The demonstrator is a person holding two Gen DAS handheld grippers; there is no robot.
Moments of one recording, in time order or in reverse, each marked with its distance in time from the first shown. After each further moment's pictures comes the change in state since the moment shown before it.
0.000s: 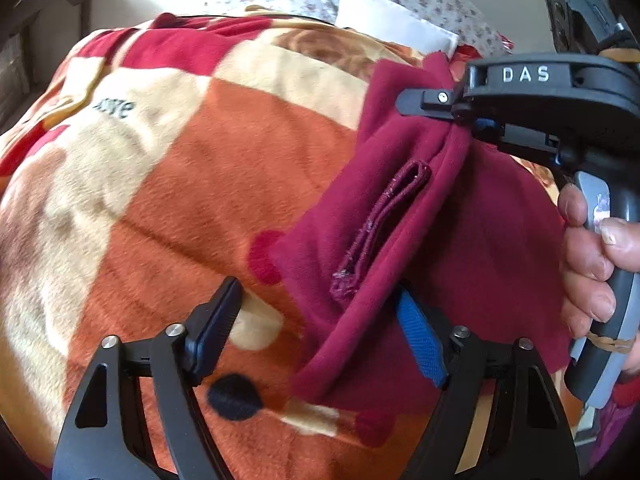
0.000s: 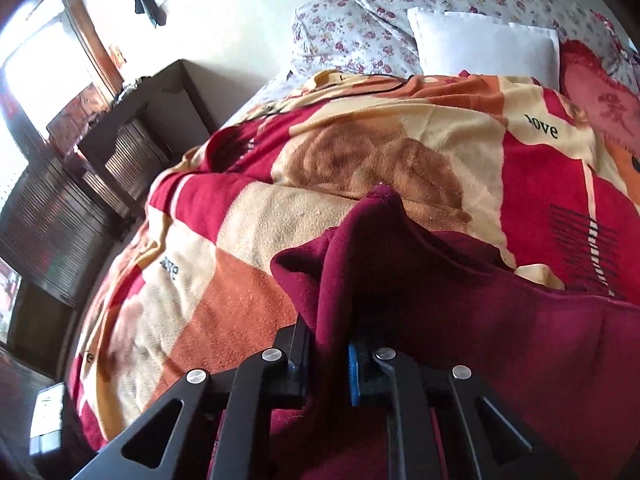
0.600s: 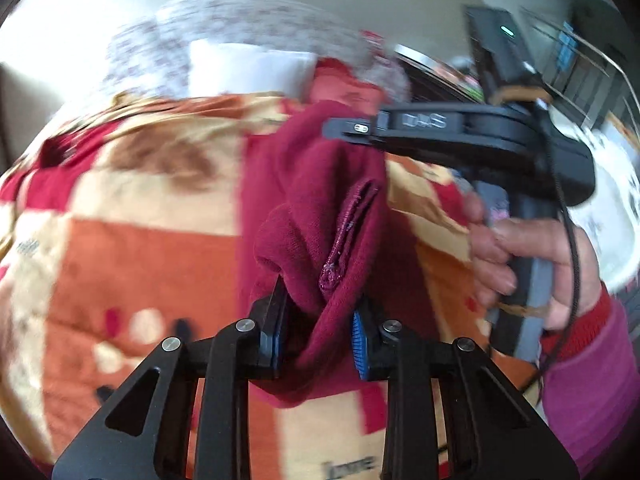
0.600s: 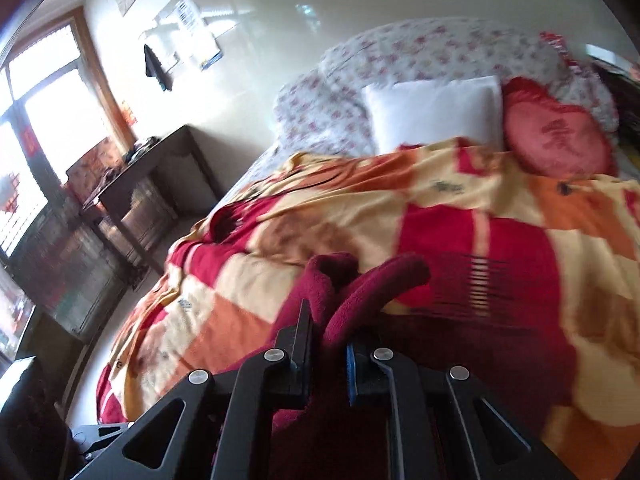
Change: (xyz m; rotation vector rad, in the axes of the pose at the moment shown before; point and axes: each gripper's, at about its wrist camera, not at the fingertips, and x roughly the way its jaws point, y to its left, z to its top) left arm -0.075 -0.170 0.011 0.318 -0.092 -0.228; right arm -0.164 -0.097 -0.018 0.040 -0.222 -0.001
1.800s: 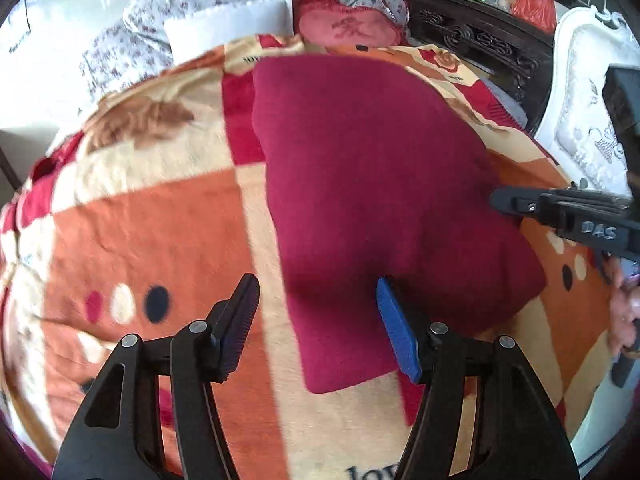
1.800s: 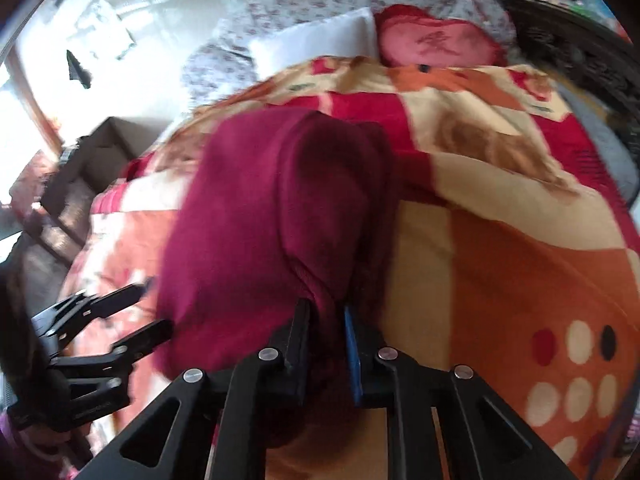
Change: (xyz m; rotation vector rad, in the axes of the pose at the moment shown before) left arm 0.095 -0.014 -0.042 0.180 0.177 0.204; right arm -0.054 -0.097 -0.153 0.182 0.137 -0.227
